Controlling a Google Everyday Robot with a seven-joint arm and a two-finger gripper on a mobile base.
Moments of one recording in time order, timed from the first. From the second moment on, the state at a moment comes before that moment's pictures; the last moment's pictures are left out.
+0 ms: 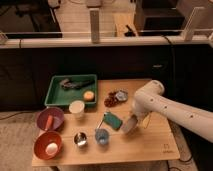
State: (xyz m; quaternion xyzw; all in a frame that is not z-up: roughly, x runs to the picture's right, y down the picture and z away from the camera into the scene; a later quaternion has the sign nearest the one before) arm 0.179 0.151 0.798 -0.23 -0.13 -0.35 0.90
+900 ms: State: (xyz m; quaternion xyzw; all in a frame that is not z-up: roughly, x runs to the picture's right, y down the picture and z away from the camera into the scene) arm 0.223 0.209 0.782 -0.26 -0.14 -0.30 0.90
